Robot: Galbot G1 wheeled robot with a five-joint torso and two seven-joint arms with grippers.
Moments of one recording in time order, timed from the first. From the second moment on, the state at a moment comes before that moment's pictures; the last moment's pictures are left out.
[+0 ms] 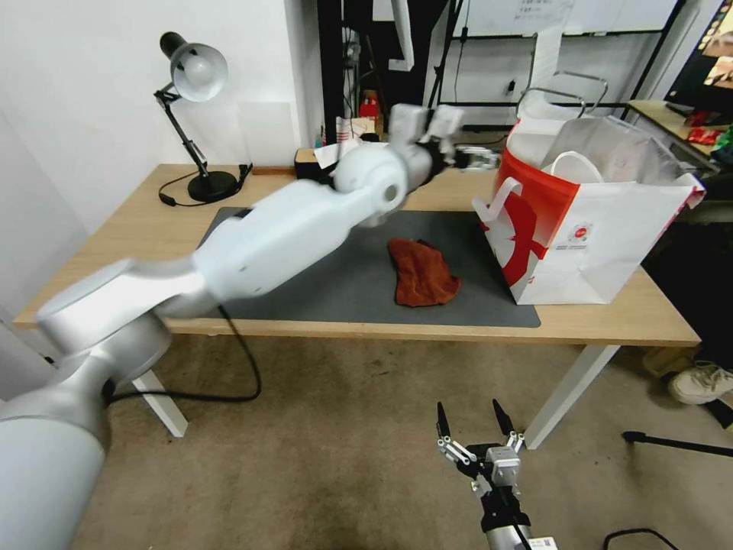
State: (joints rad) left arm -0.03 -1.15 0.55 -1.54 -1.27 0.25 -0.28; right arm -1.72 1.17 0.16 1.85 0.13 0.52 0.36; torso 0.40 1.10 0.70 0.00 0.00
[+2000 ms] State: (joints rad) left arm 1.68 -1.16 -0.51 -1.81 -0.24 -0.52 0.04; right arm -1.79 1.08 0.36 2.06 0.21 0.42 0.37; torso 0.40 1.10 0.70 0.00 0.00
